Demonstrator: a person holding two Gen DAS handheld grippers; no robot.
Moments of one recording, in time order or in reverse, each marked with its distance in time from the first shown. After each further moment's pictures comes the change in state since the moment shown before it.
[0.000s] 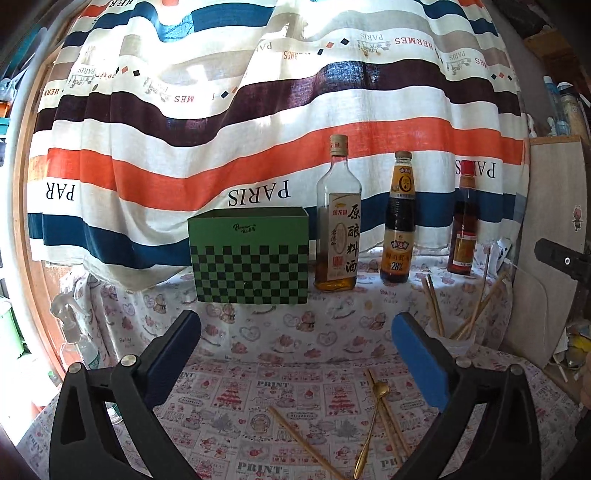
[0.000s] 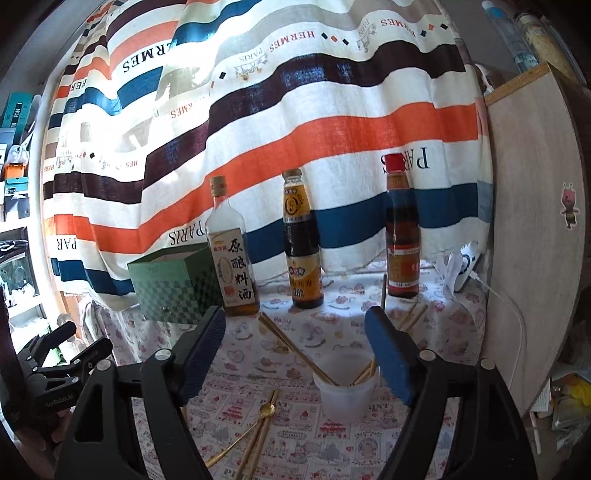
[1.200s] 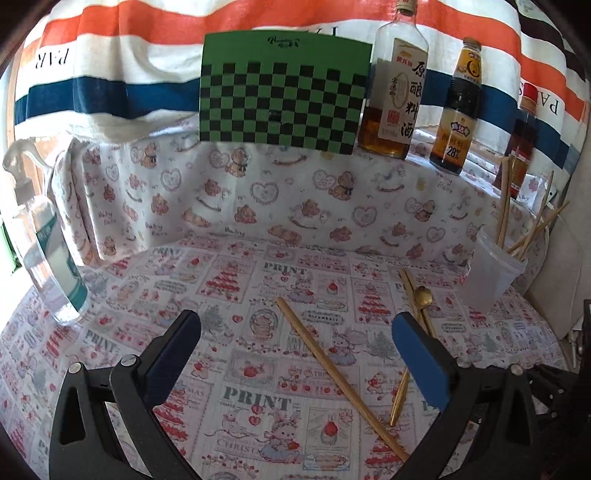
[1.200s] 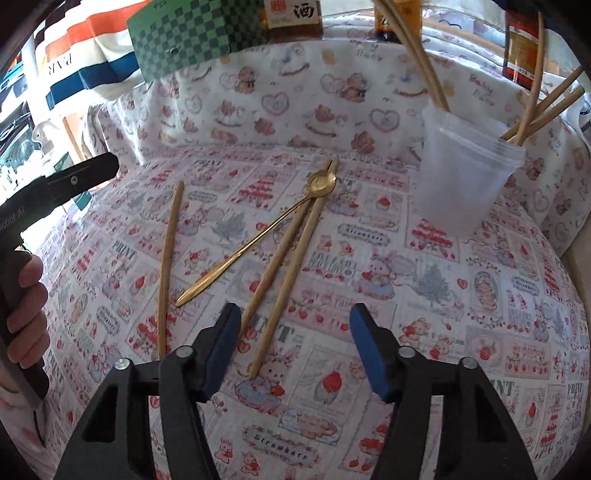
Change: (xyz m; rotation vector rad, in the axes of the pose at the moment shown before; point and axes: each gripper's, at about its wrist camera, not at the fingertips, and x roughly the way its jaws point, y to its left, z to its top) left arm 0.086 0.028 -0.089 -0.169 0.434 0.014; right arm 0.126 0.050 -0.179 -0.159 0.735 0.152
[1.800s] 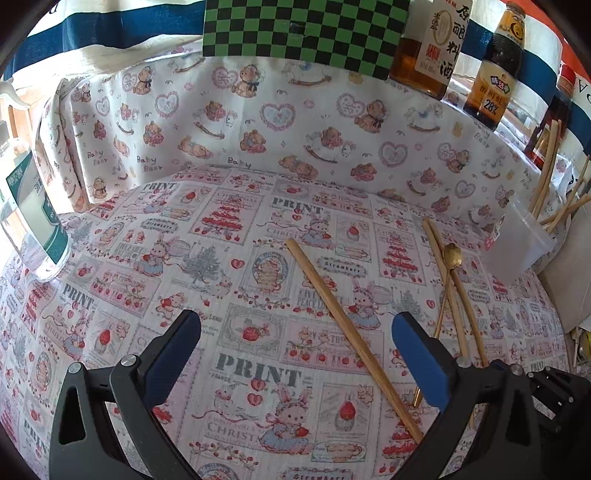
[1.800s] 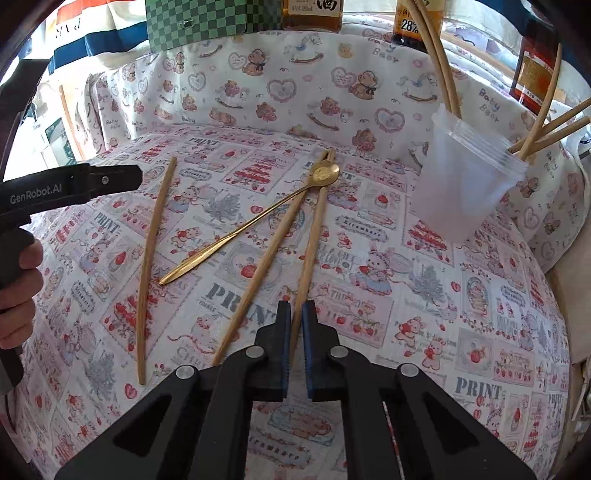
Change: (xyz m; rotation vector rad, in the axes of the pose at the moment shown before) left arm 0.043 0.007 -0.011 -0.046 0.213 0.026; right arm 0.004 0.010 -0.005 -0.086 0.000 -0.133
